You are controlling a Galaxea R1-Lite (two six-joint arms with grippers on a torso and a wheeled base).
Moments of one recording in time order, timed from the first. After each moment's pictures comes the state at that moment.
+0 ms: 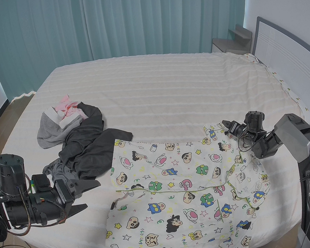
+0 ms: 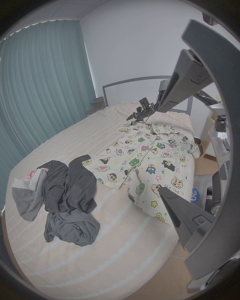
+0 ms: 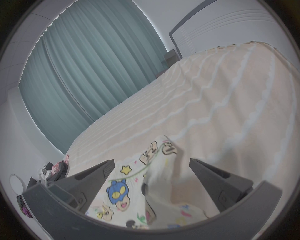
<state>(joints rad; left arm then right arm) -0.36 1.28 -0.37 -0.40 -0.28 -1.02 0.06 2.54 -1.45 -0.84 0.00 0.54</state>
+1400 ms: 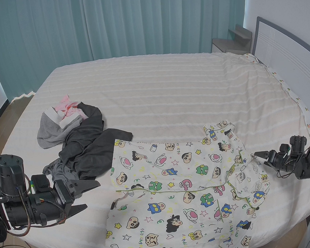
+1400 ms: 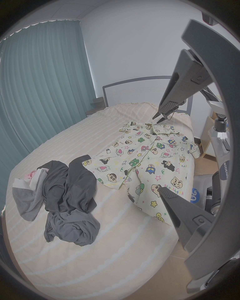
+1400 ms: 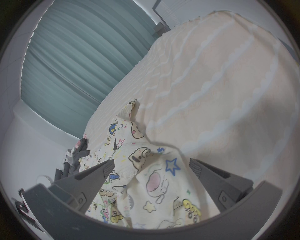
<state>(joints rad) -0.36 1.28 -0.36 -0.40 -0.28 -1.02 -0.29 2.24 -0.67 -1.01 0.56 0.43</state>
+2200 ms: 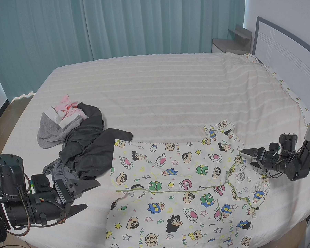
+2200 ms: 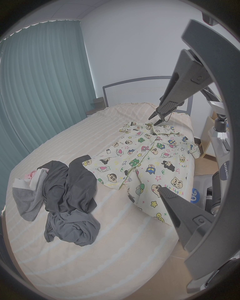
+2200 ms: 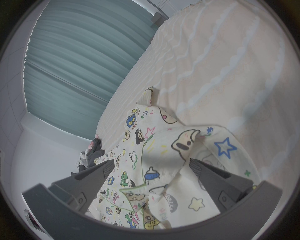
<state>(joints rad) -0.36 1.28 -0.37 -0.40 -0.28 -1.02 -0.14 2.23 -0.67 -1.05 0.55 0.63</state>
